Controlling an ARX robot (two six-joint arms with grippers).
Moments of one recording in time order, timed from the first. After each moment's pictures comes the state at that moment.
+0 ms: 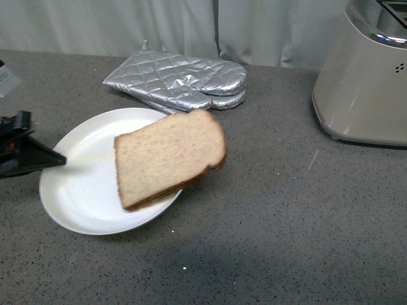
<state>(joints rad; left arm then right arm) 0.10 1.89 0.77 0.11 0.55 -0.03 0.00 0.00 0.01 0.00 0.00 0.00</state>
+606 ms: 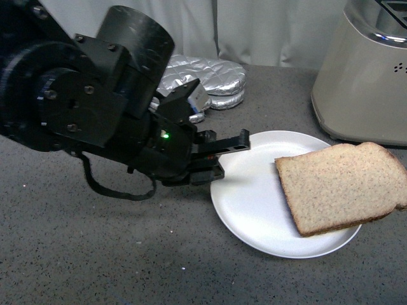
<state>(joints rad) -0.44 2.14 1.03 0.23 0.40 -0.38 0.00 0.00 0.01 0.00 0.00 0.00</state>
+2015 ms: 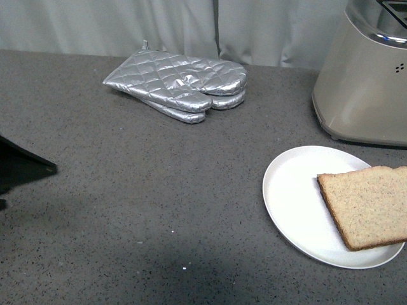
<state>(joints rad) 0.13 1.40 0.42 0.09 0.50 -0.32 0.00 0.00 0.01 0.00 0.00 0.00</state>
